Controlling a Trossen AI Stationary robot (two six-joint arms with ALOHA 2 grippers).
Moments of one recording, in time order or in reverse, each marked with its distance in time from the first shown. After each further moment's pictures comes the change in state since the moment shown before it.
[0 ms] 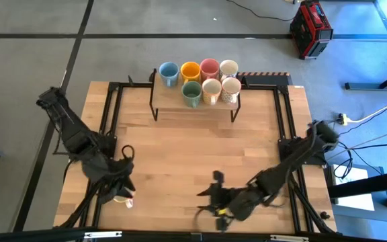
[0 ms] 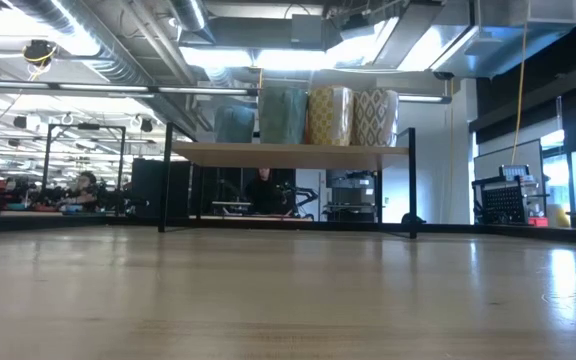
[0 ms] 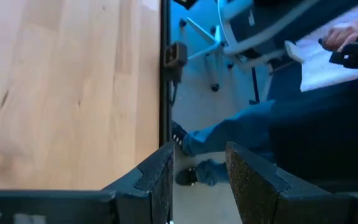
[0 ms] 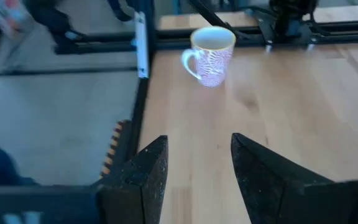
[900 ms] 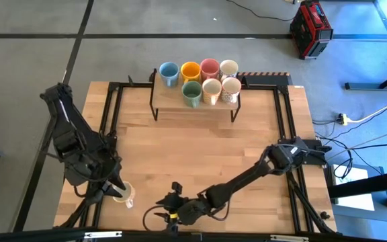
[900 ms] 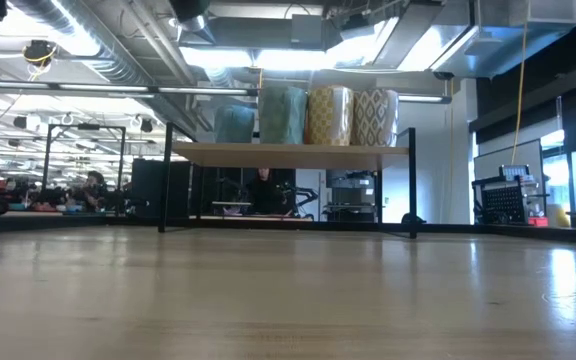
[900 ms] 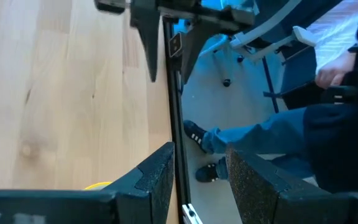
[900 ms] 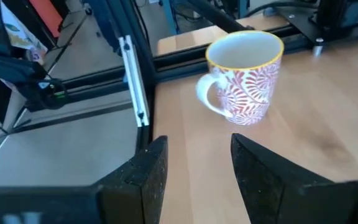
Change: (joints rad) left arm -0.189 -0.056 -0.001 -0.104 -0.174 -0.002; right arm -0.128 0.607 0.474 0.283 -0.065 0.051
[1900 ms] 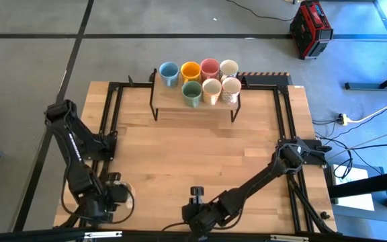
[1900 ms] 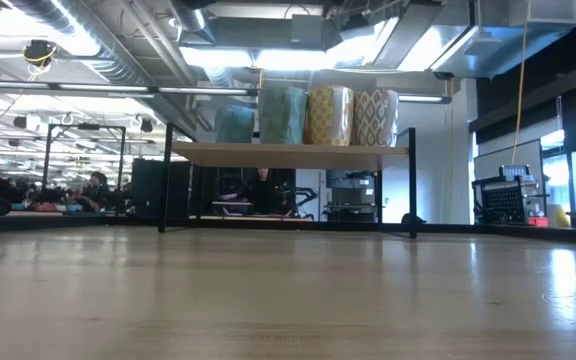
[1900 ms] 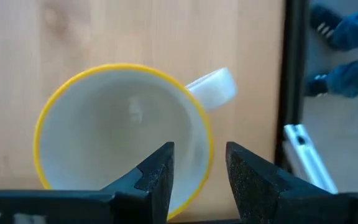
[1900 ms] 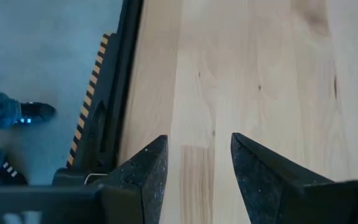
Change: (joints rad) left arm -0.115 0.446 0.000 -0.183 0.114 -0.158; right arm 0.083 -0.115 0.002 -0.647 -0.115 -0.034
